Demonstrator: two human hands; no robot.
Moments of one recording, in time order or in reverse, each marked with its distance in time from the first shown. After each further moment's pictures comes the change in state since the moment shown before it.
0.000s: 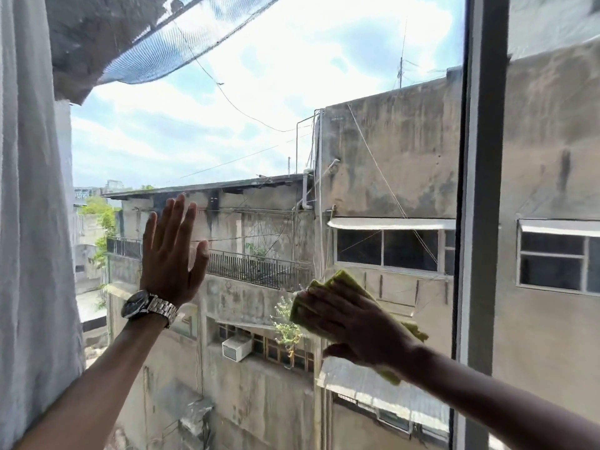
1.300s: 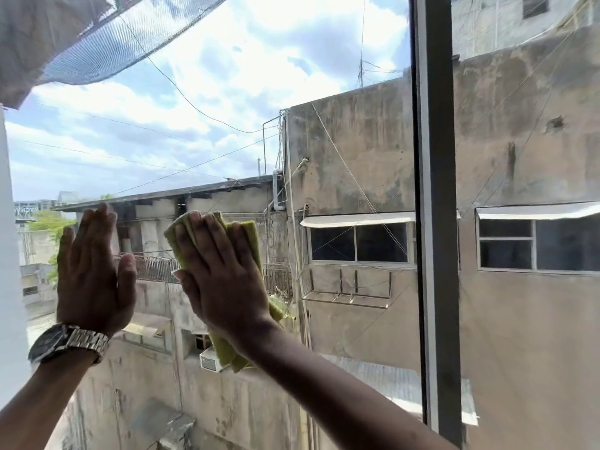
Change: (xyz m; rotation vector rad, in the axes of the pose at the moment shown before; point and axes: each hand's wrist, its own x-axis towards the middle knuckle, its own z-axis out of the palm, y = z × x) left_hand 0.000 0.004 0.003 -0.046 0.047 -0.016; right_hand 0.164 -0.032 -0.015 0.255 0.307 0.623
